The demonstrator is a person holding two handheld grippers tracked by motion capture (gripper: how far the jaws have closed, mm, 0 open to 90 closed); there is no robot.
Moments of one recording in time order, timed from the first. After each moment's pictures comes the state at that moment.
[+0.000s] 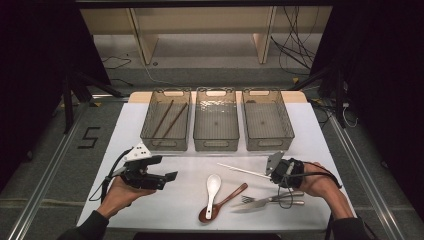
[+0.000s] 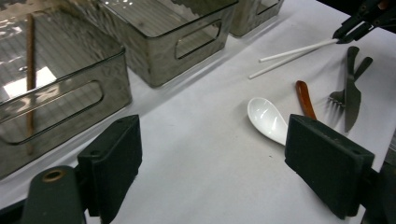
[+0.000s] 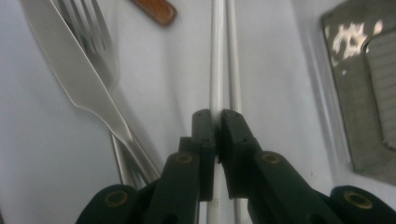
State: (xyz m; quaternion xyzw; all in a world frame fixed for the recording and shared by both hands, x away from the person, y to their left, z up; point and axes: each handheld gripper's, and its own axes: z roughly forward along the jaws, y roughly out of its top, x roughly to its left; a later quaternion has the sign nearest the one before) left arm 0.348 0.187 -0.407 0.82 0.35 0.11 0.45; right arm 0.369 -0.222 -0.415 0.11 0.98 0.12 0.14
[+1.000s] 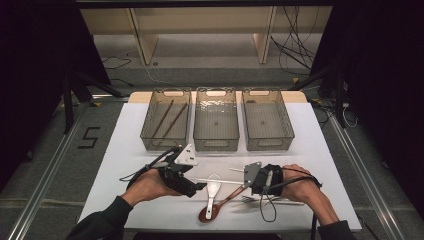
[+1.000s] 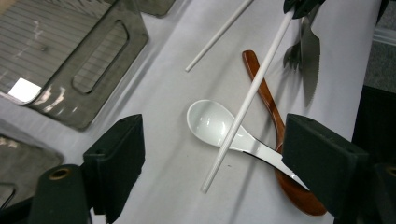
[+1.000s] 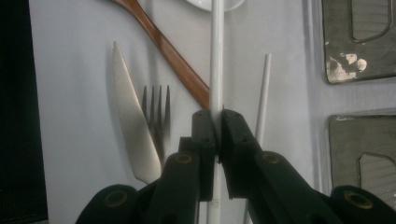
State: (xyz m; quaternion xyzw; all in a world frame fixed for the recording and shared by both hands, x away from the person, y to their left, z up) left arm 0.352 0.093 -0.390 0.92 0.19 0.10 0.34; right arm 0.341 -0.165 -0.399 0.01 0.98 0.13 0.16
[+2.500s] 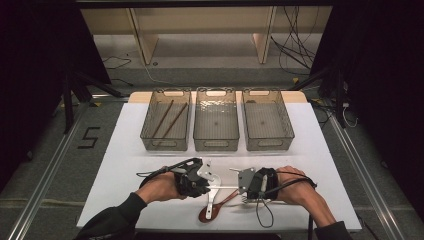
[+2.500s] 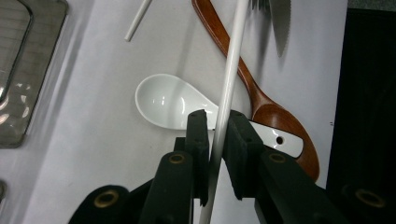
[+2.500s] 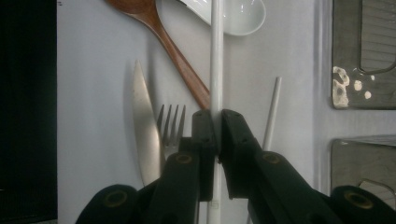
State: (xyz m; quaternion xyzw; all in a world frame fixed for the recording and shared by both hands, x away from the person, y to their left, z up) left arm 0.349 0.065 -0.412 0.96 0.09 0.06 0.25; right arm 0.332 -0.152 -0.398 -0.02 0.98 0.13 0.16
